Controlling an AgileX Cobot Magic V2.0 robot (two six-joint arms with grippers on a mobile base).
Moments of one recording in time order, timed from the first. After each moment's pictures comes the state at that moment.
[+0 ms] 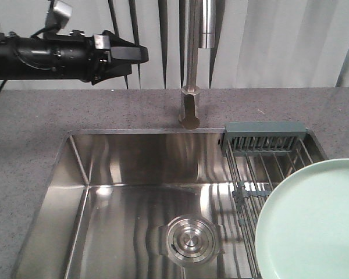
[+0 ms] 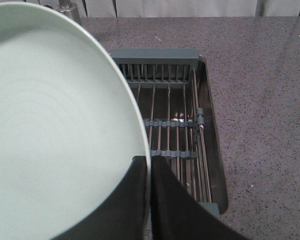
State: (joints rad) left arm -0.13 1.81 -1.54 -1.43 0.99 0.91; right arm -0.06 0.21 -0.69 0.16 1.03 -0.09
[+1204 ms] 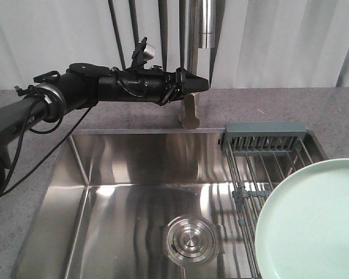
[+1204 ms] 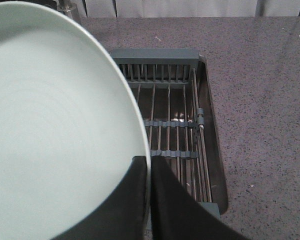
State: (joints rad) left arm -0.32 2.30 -1.99 -1.48 0.89 0.92; right arm -0.06 0.21 -0.69 0.16 1.03 -0.09
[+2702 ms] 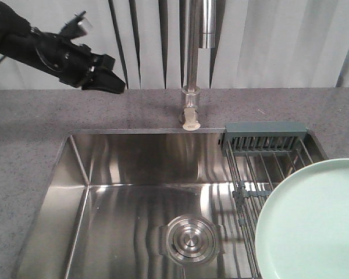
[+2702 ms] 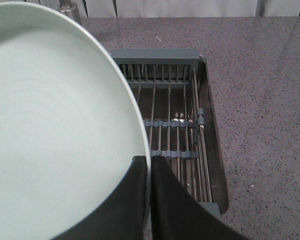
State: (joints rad) left arm -0.09 2.03 -2.00 -0.82 1.23 0.48; right arm -0.06 0.21 -0.69 0.16 1.03 -0.09
